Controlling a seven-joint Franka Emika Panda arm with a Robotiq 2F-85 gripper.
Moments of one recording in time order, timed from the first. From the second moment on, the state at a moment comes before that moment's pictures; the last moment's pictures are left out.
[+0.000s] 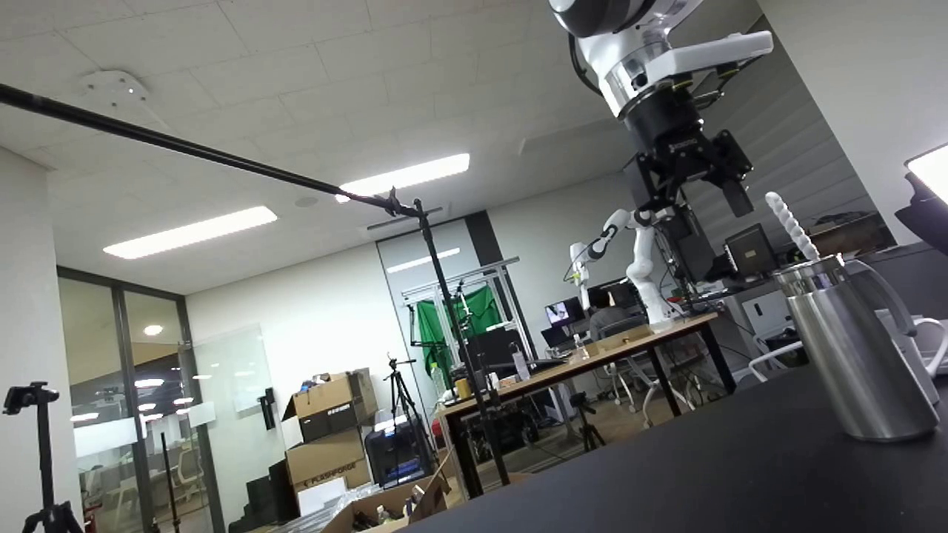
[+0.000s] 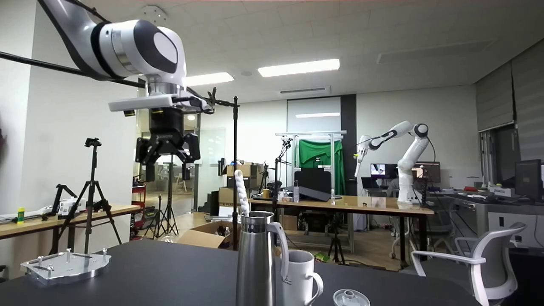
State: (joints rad) arm 0.11 -0.19 0.14 -2.40 -0.02 2.25 0.02
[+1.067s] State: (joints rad) arm -0.04 -0.15 0.08 -2.27 -0.23 2.19 0.34
